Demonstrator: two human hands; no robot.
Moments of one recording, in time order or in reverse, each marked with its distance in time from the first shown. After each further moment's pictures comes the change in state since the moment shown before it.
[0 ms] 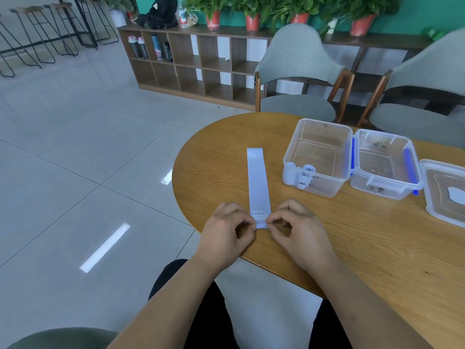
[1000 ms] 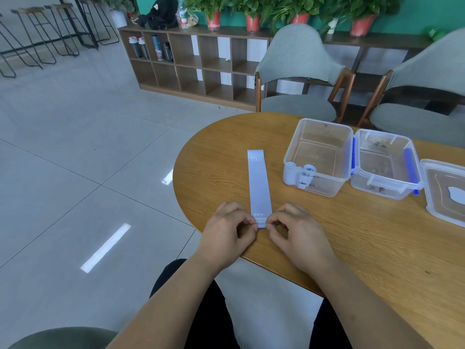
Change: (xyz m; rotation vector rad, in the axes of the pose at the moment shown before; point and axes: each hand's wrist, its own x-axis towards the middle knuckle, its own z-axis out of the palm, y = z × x) left_hand 0.001 0.000 -0.002 -0.015 -0.035 -0.026; right_hand -0.001 0.000 0.004 -0.128 -0.043 -0.024
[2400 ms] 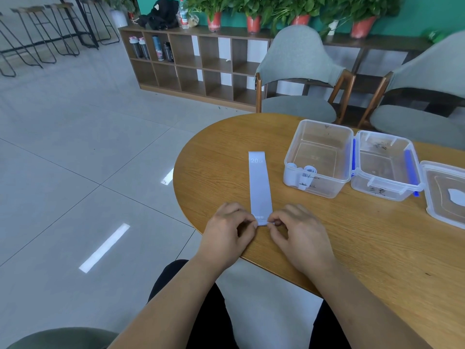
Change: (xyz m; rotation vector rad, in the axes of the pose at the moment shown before) left_hand 0.000 -0.002 0.005 0.001 0.060 0.019; right_hand -0.001 -0.003 -0.002 -0.121 0.041 -0.006
